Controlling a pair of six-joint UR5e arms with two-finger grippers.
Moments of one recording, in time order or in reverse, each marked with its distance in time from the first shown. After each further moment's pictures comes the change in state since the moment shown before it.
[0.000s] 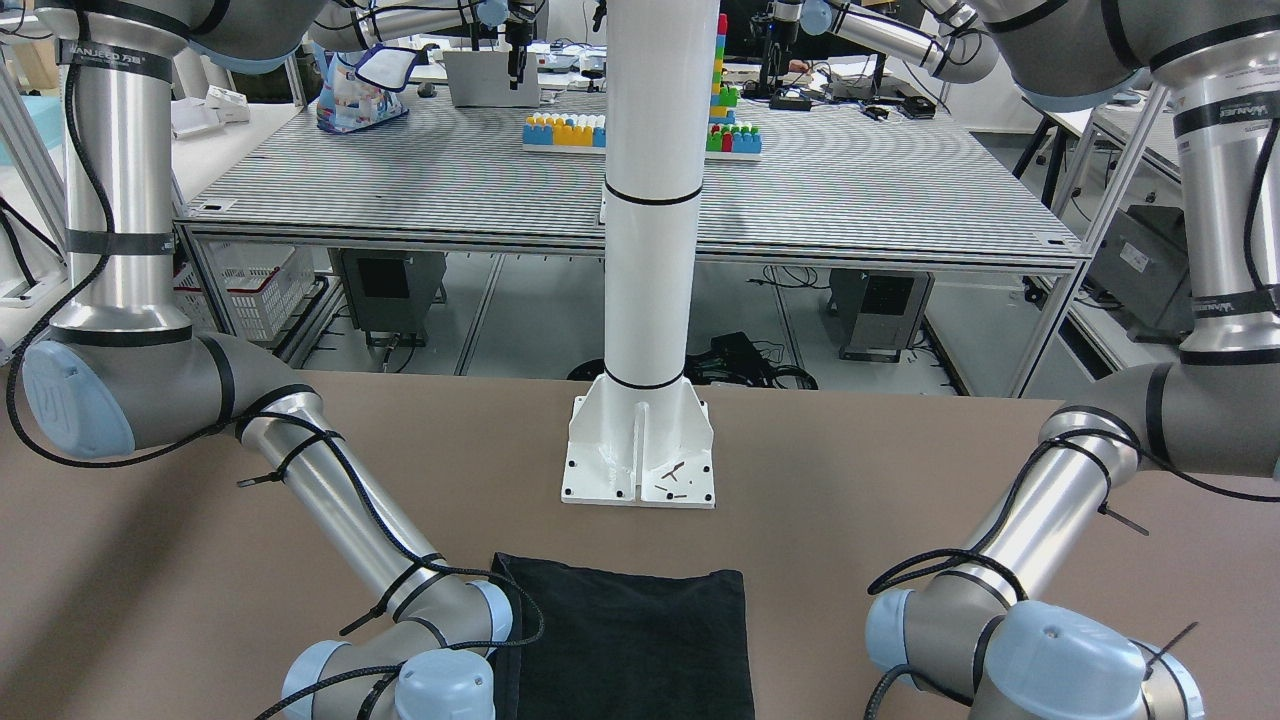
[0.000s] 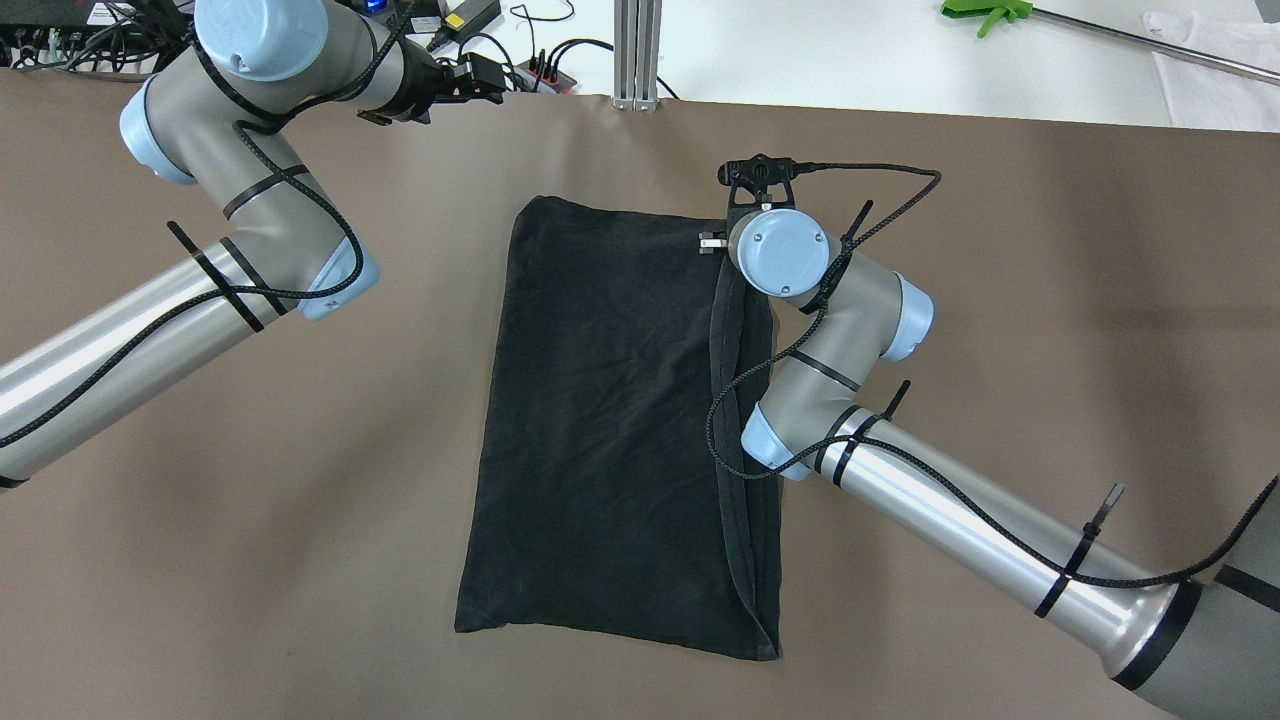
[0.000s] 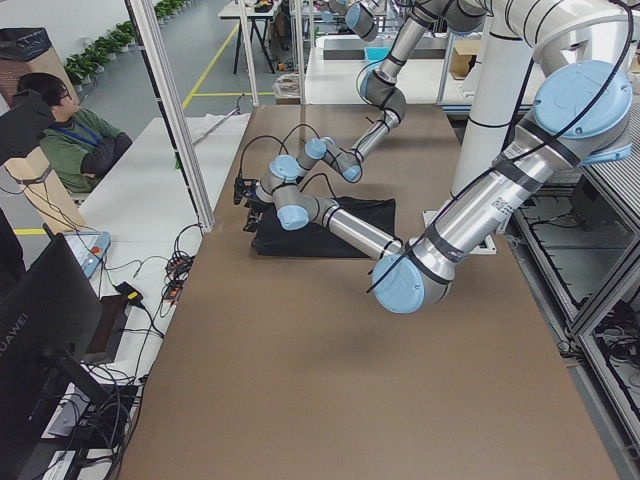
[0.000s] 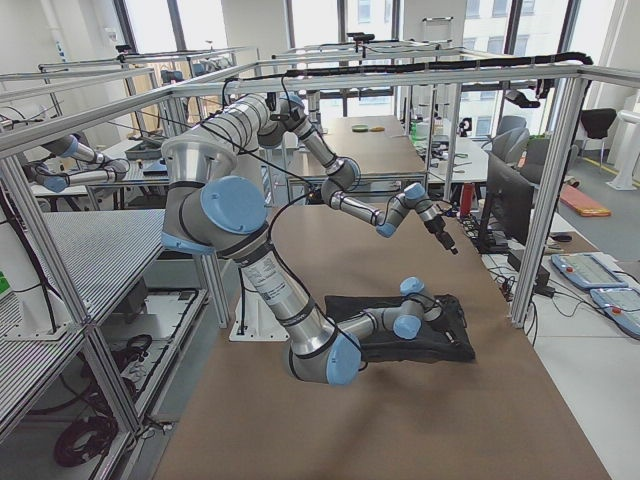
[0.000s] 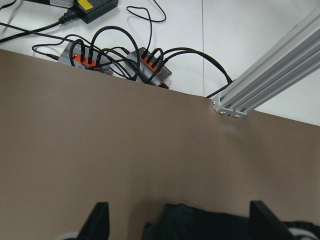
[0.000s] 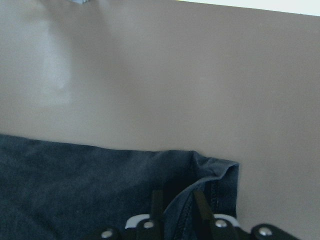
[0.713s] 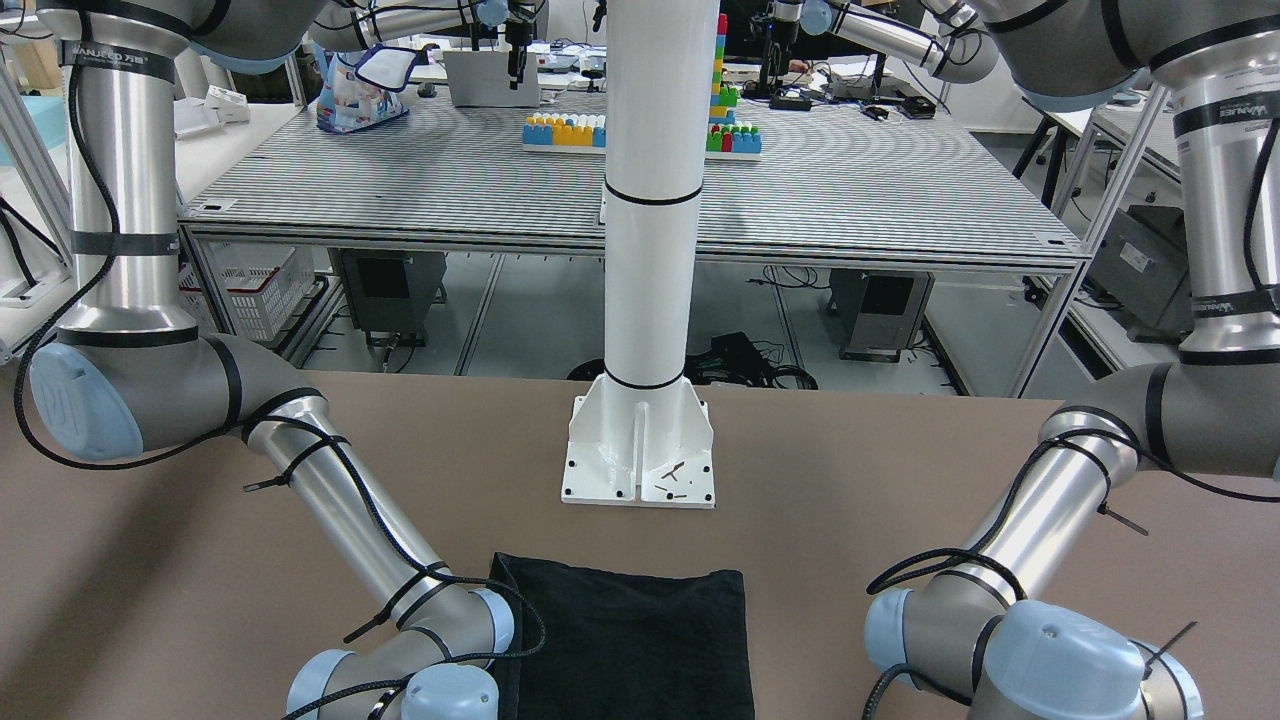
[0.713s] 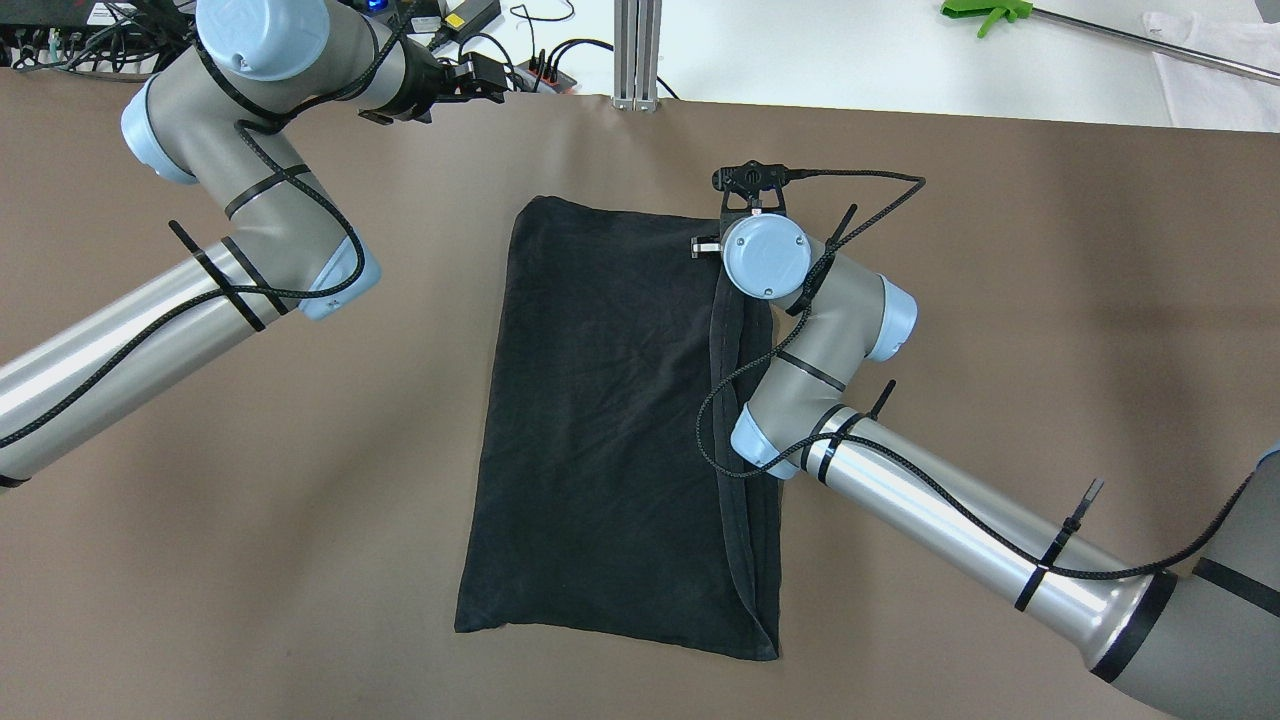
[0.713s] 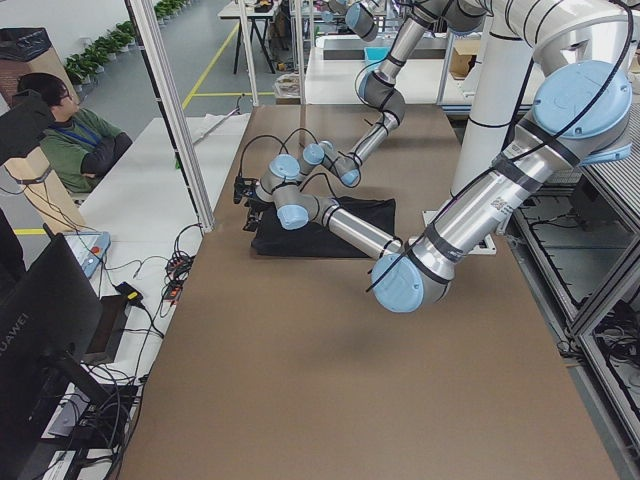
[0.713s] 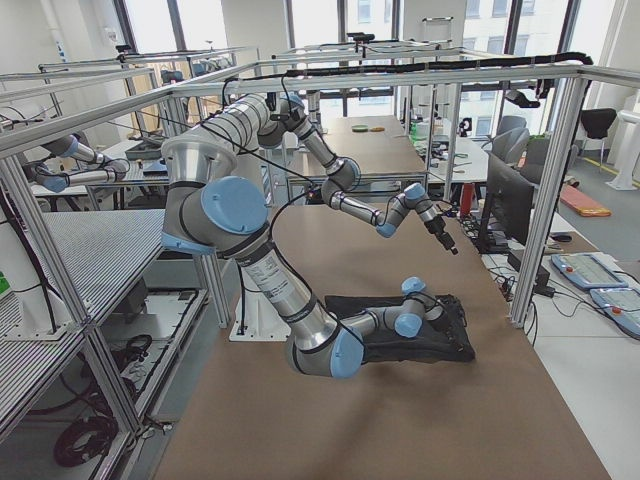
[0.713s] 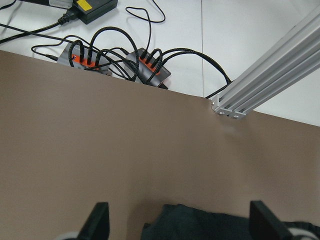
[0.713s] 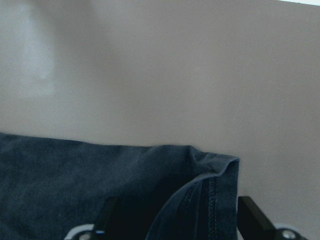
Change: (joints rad) left arm 0.000 -0.002 0.000 0.000 0.001 0.001; right arm -0.007 0.016 -0.053 0.000 -0.011 0.005
